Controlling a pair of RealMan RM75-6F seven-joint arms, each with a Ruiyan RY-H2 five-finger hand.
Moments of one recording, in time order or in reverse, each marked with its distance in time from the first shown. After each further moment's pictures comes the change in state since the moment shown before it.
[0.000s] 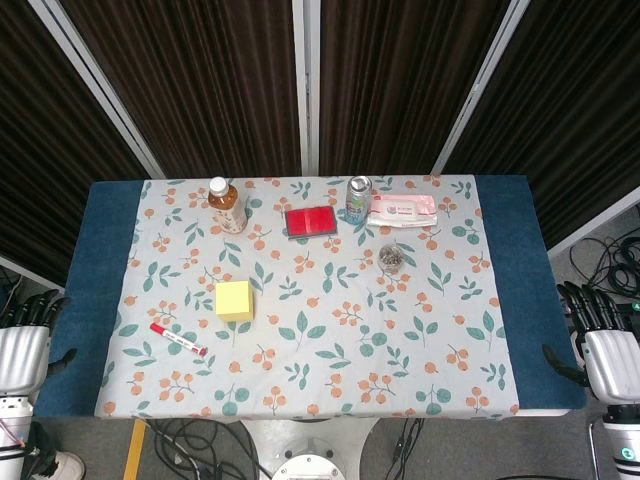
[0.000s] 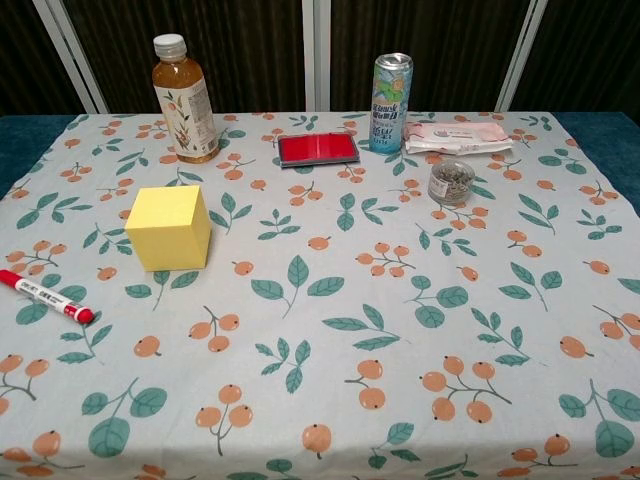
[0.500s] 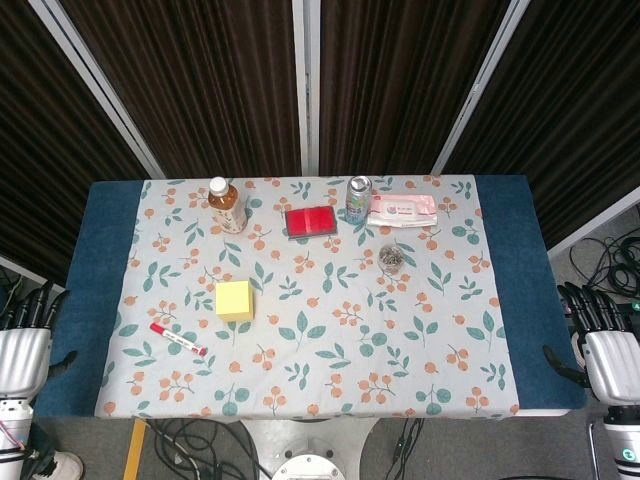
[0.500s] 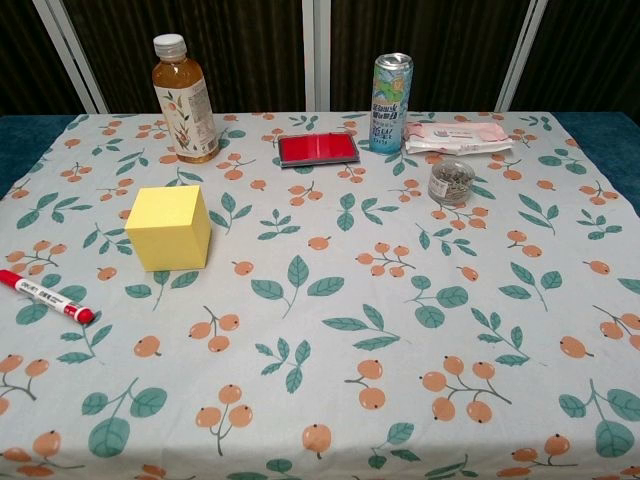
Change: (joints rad) left arm 0.005 0.003 0.008 0.002 0.018 0.006 0.001; right arm -0.004 0.000 -0.002 0.006 -0.007 0.008 0.008
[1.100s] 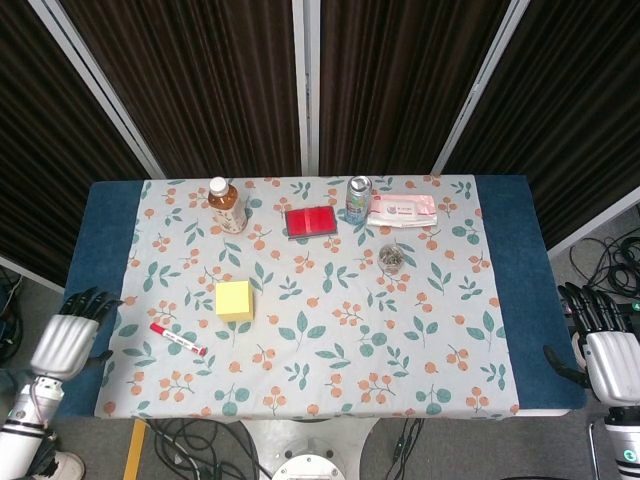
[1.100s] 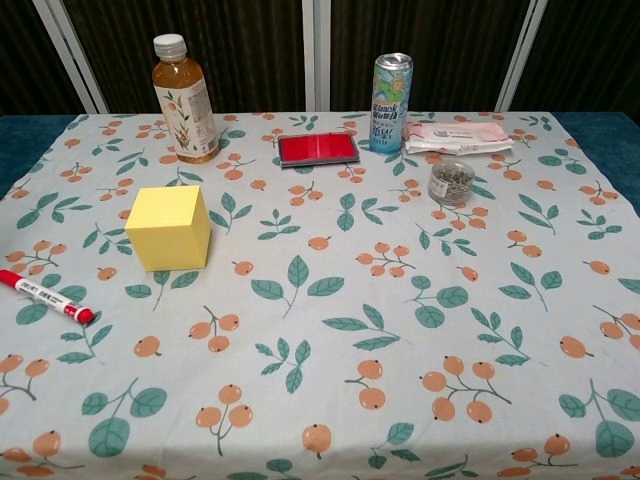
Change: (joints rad) left arm -0.149 -0.006 0.039 0.089 0.089 -0.241 -0.109; right arm -0.001 0.000 -0.001 0.006 -0.003 0.001 0.006
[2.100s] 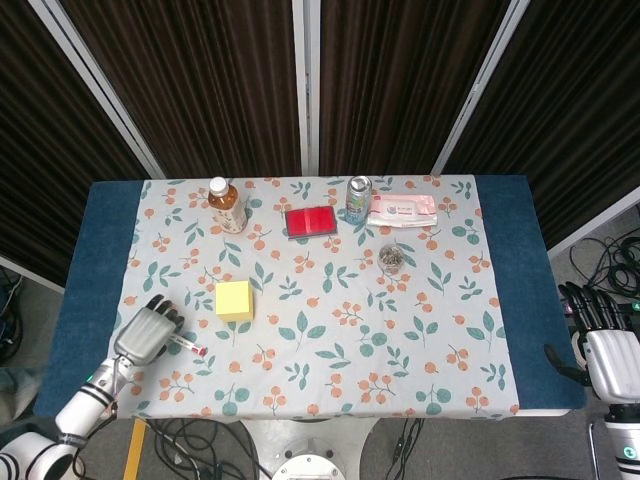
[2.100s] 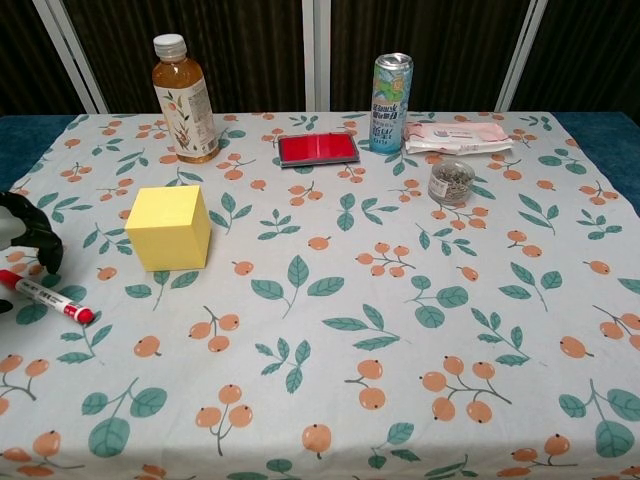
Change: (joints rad) left arm -0.203 -0.213 0.038 0.176 0.012 -0.275 0.189; right arm 0.005 -0.004 0.003 0.013 0.015 -0.016 0.008
